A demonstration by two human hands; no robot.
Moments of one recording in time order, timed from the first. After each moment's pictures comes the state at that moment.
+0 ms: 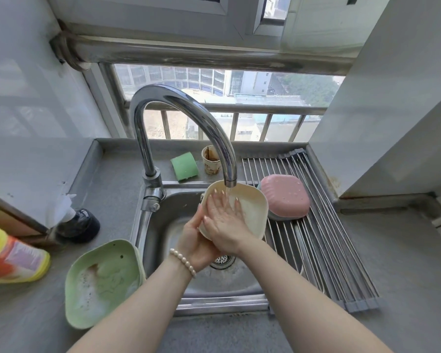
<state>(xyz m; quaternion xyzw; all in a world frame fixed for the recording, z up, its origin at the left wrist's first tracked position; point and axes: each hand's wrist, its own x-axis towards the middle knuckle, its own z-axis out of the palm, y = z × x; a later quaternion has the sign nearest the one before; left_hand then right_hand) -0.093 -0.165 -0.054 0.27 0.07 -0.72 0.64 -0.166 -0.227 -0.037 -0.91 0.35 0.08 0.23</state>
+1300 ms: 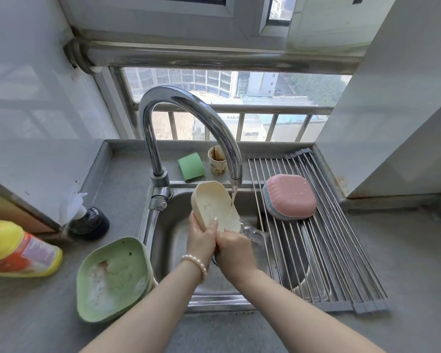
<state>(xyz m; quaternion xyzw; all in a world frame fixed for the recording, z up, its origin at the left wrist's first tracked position) -0.106 -0.152 -0.053 0.67 -0.11 -0.41 0.61 -0.181 -0.186 -0.085 -0.89 0.32 -0.28 0.17</state>
